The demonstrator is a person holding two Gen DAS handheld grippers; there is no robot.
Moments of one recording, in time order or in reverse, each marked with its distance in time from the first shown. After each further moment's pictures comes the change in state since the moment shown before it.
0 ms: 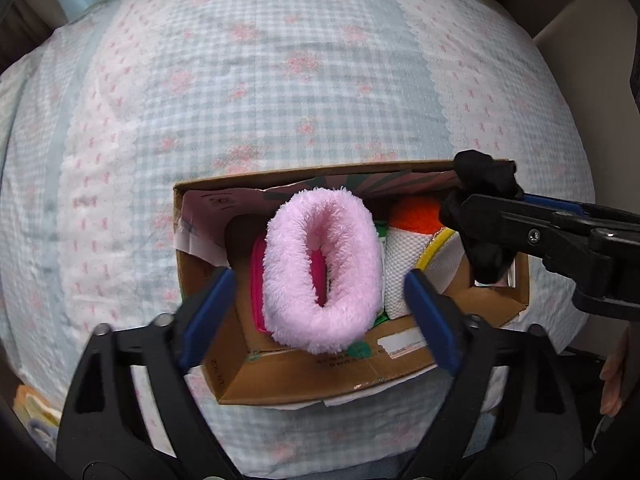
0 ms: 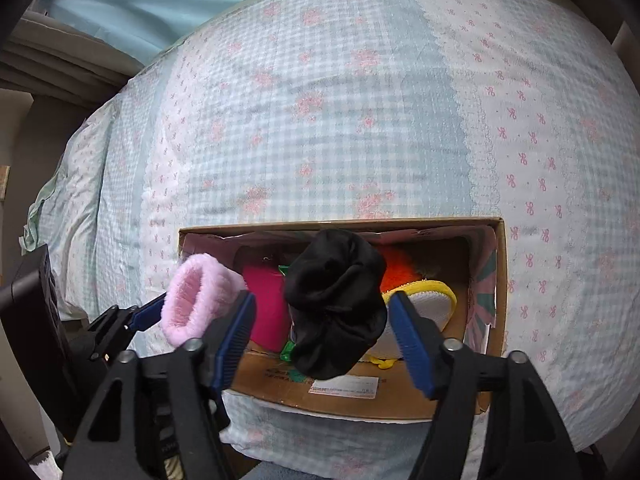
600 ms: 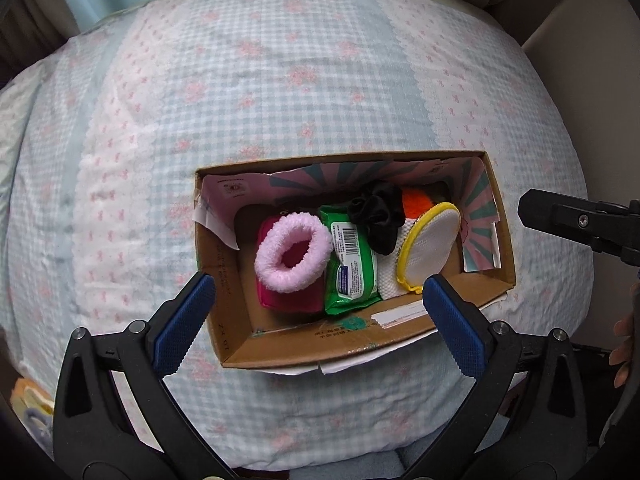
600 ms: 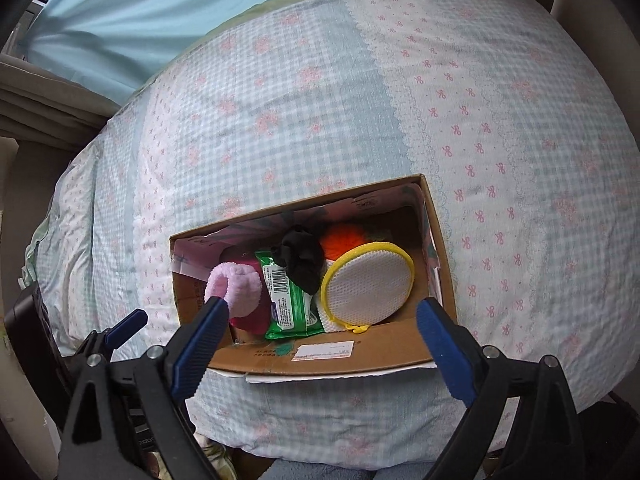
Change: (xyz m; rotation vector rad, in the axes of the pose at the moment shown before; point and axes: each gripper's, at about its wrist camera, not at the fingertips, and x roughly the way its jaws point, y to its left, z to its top) left arm -0.034 -0.006 -0.030 0.015 -0.046 0.008; right arm -0.054 -0.024 -0.046 0.126 -0.088 -0.045
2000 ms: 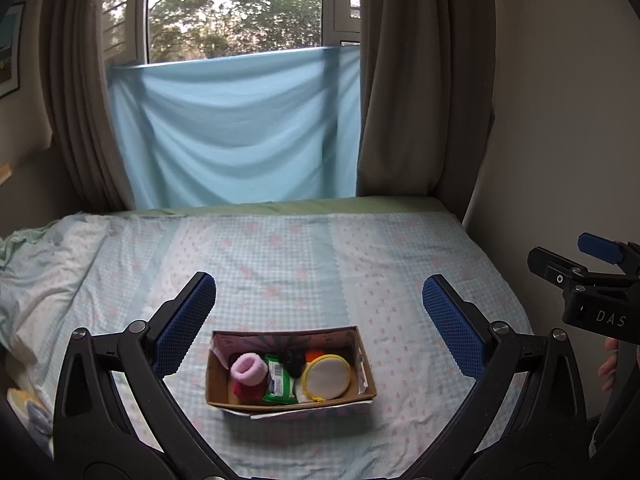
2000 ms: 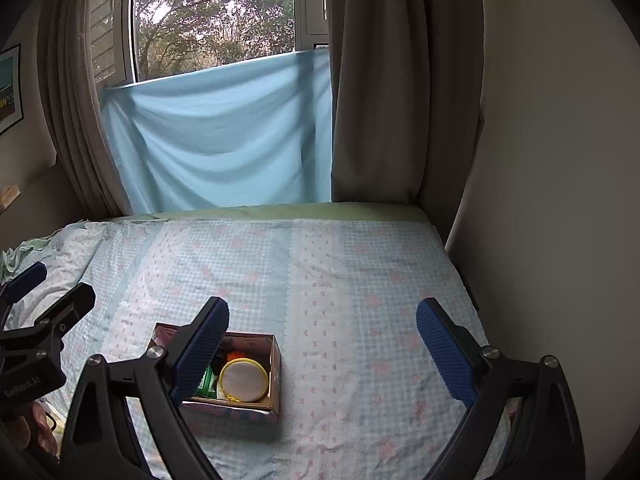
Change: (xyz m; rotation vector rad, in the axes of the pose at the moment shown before) left arm -0.296 -0.184 -0.085 0.048 -0.777 0.114; right arm -0.309 -0.071 -0.115 -0.264 -0.741 -0.210
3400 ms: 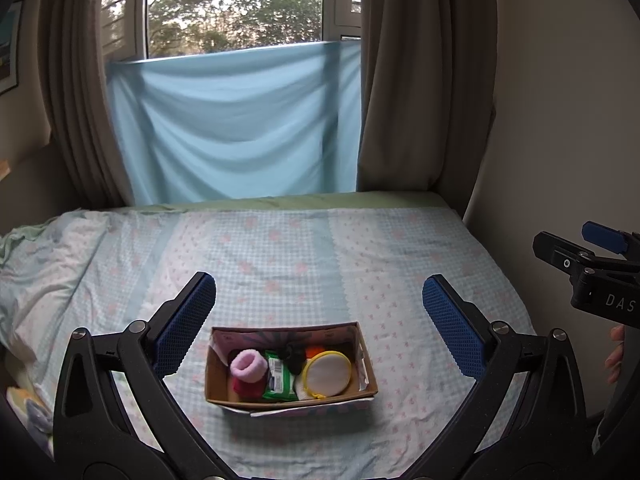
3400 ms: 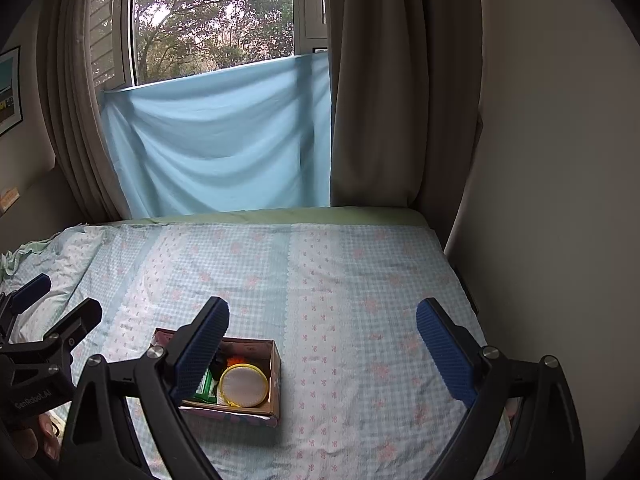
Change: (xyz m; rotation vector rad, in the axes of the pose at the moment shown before) left arm 0.003 -0.003 -0.005 -0.003 0.015 0.004; right arm 0.001 0.001 0.002 0.002 -0.012 -0.003
